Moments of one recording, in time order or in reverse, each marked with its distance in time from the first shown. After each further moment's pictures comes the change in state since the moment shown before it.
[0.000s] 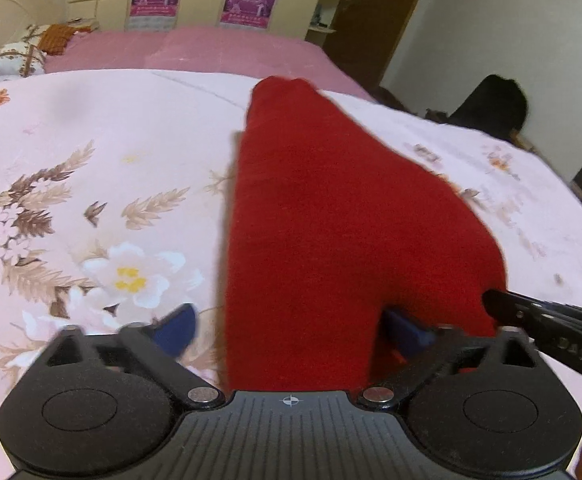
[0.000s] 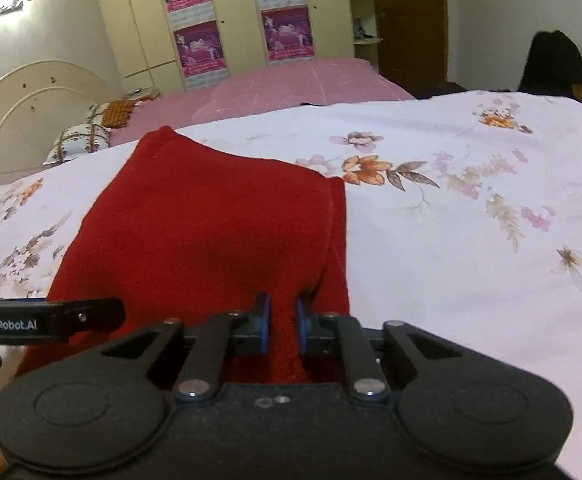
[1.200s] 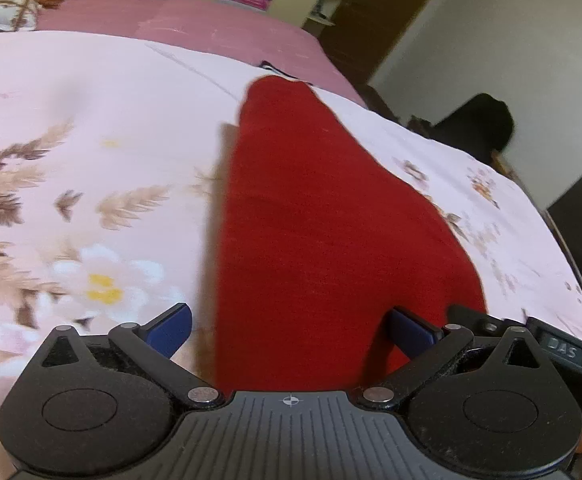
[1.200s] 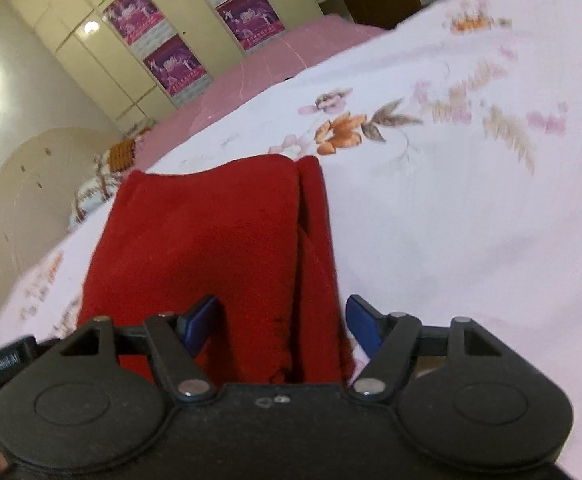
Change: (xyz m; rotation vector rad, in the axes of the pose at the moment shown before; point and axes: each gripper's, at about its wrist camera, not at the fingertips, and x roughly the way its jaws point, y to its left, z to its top) left arm 0.016 0.016 0.019 -0.120 0.052 -0.118; right arm 0.025 -0.054 0.005 0.368 0.079 0.192
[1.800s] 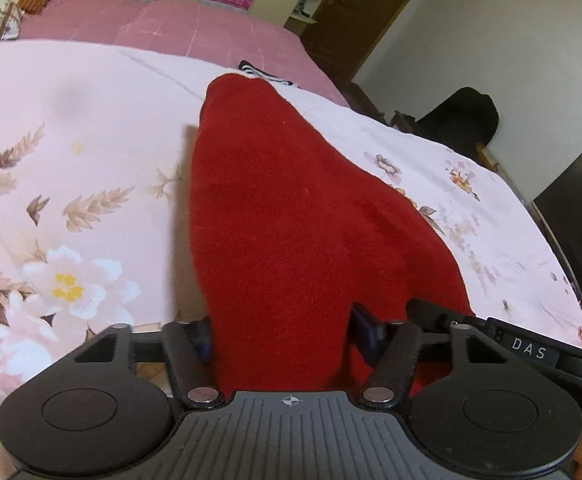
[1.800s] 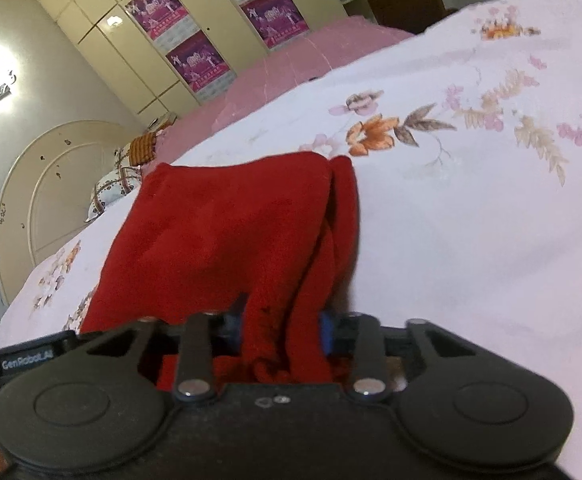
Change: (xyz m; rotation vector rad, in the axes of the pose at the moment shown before) left arm -0.007 -0.021 0.001 0.035 -0.006 -0.021; right arm -0.004 0.017 -0.003 -0.071 -0.005 0.037
